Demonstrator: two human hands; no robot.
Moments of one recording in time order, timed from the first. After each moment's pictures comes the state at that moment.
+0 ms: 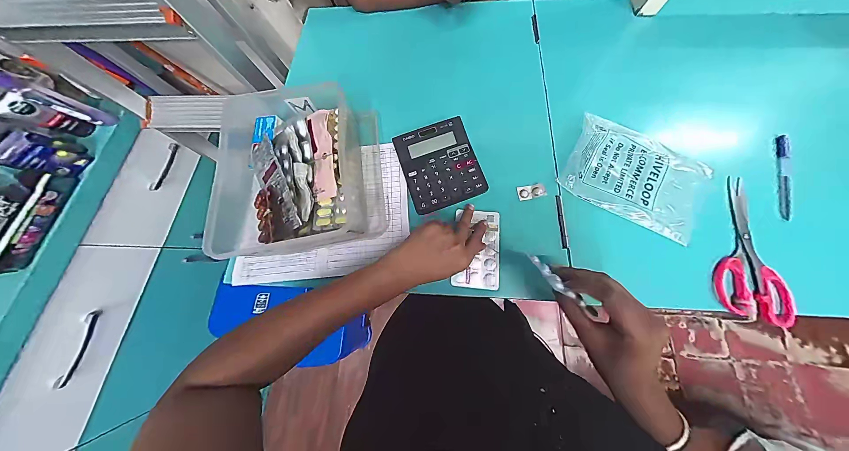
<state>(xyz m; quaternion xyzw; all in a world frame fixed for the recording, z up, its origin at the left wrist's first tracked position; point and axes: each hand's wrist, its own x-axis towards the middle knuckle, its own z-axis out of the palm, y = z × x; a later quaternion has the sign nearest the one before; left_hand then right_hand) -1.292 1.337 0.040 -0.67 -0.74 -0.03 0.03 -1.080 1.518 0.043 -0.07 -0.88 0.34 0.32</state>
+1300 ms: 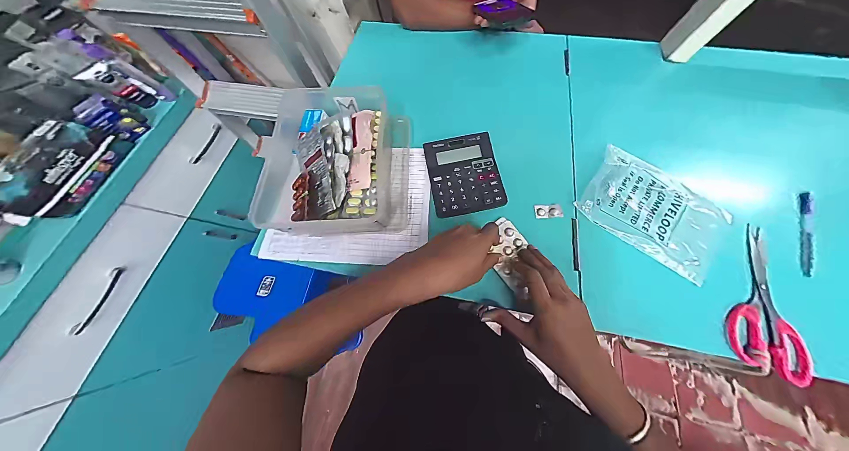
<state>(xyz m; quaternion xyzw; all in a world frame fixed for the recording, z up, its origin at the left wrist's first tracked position) -1.289 1.348 0.109 -0.44 -0.80 -0.17 -0.37 -1.123 1.494 0.023 -0.01 -0.97 0.20 0.17</state>
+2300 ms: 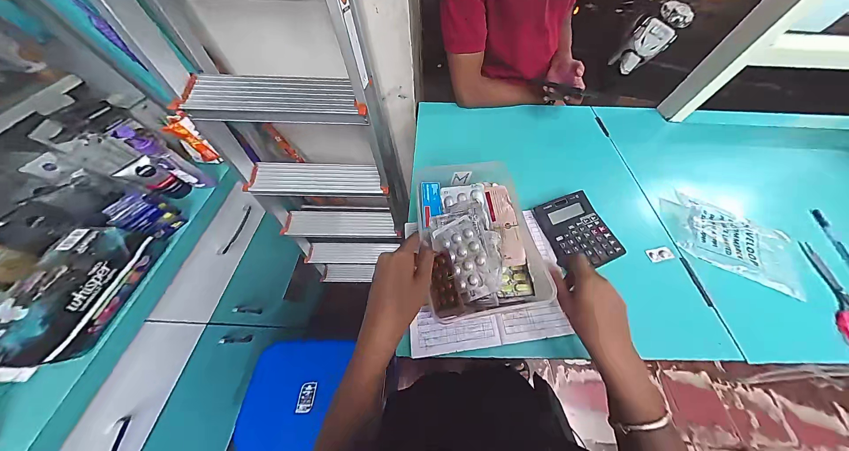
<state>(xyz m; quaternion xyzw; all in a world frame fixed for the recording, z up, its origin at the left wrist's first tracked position) -1.442 1.082 0.085 -0.23 -0.89 -0.39 -0.05 -1.283 1.314 0.068 -0.32 -0.93 0.15 0.13</state>
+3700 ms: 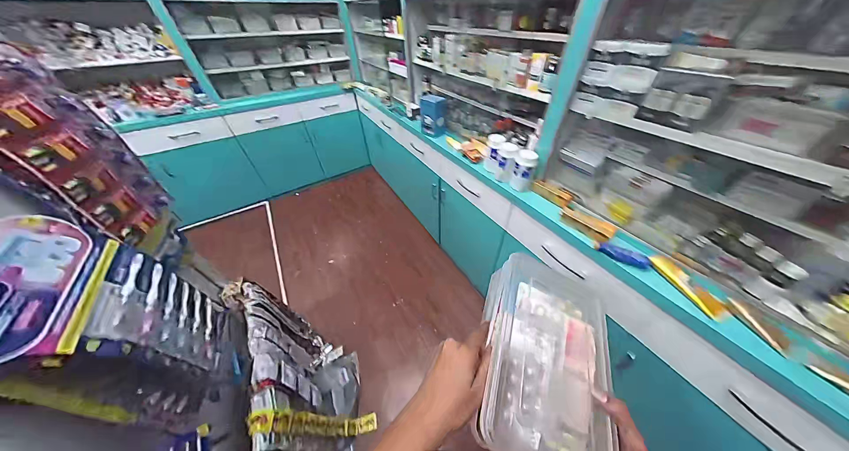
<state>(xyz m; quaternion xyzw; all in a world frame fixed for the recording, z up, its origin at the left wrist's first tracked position) -0.442 0.555 0.052 0.62 -0.67 -0.25 0.32 -0.695 0.530 -0.010 0.30 -0.37 0.53 -0.70</state>
